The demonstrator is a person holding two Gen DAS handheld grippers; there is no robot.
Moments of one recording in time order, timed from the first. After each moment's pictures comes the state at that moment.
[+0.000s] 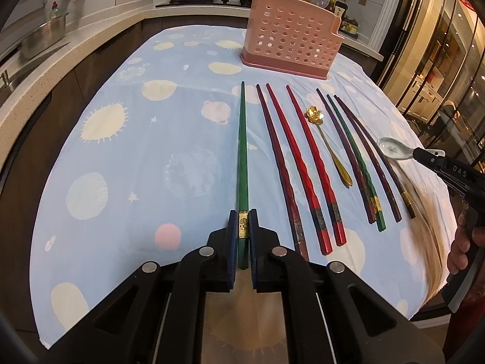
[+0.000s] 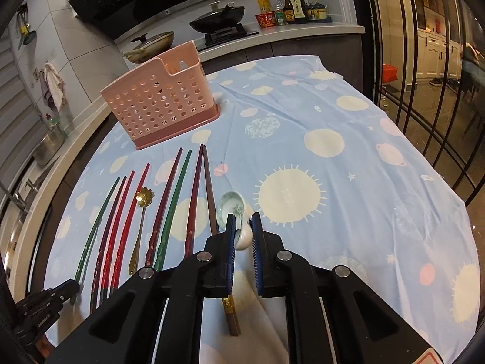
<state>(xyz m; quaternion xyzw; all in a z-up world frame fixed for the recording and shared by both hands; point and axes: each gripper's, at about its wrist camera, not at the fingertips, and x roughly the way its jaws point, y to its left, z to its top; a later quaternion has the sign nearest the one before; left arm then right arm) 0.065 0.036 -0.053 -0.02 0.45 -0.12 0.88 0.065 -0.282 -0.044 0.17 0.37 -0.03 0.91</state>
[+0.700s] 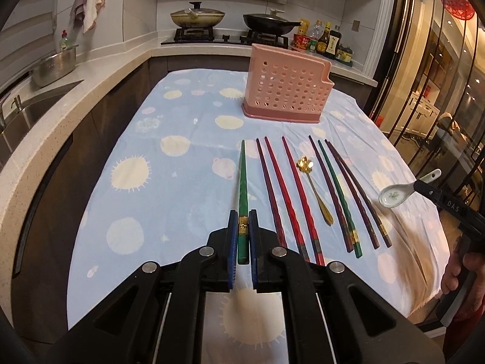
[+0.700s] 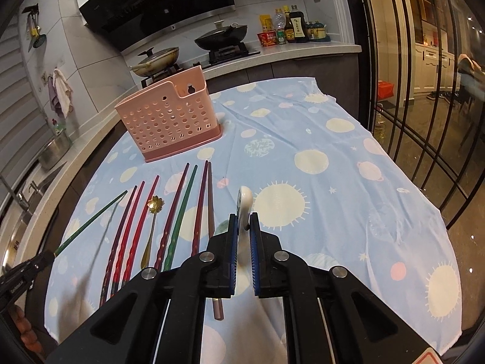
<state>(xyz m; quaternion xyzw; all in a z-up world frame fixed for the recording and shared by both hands) 0.059 0.044 0.009 -0.02 0.38 -0.11 0.92 0.038 -0.286 -0.017 0.15 0.34 -0.03 0.93</state>
